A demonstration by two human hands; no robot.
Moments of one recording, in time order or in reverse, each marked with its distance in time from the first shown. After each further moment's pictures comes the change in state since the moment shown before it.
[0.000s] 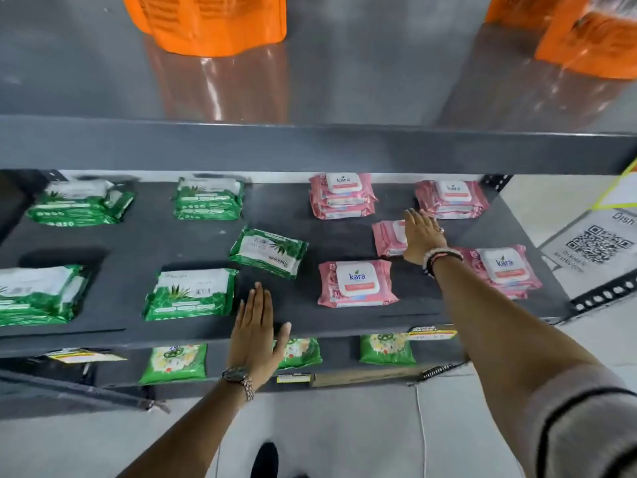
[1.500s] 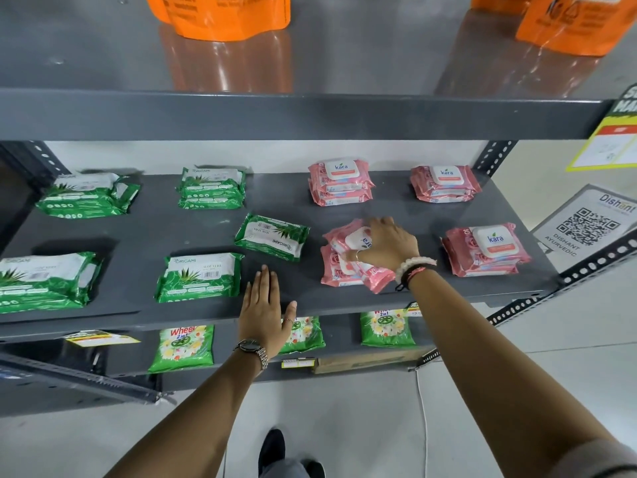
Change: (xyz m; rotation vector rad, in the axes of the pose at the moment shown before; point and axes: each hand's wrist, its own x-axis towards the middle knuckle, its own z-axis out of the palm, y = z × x) left_hand -0.001 -0.001 0.007 -0.006 0.101 0.010; right_hand -0.095 -0.080 -0.028 0.232 -0.009 -0.045
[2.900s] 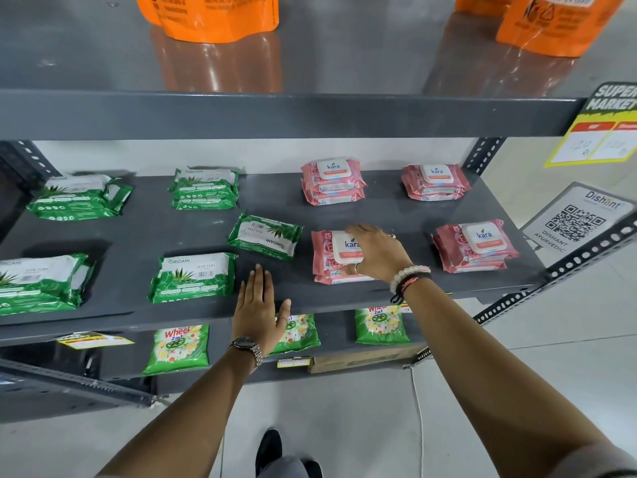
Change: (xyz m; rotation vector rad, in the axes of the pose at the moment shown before) left_hand 0.001 -0.003 0.002 -0.013 -0.001 0.014; right_hand -0.018 0.001 0.007 -0.027 0.030 -0.234
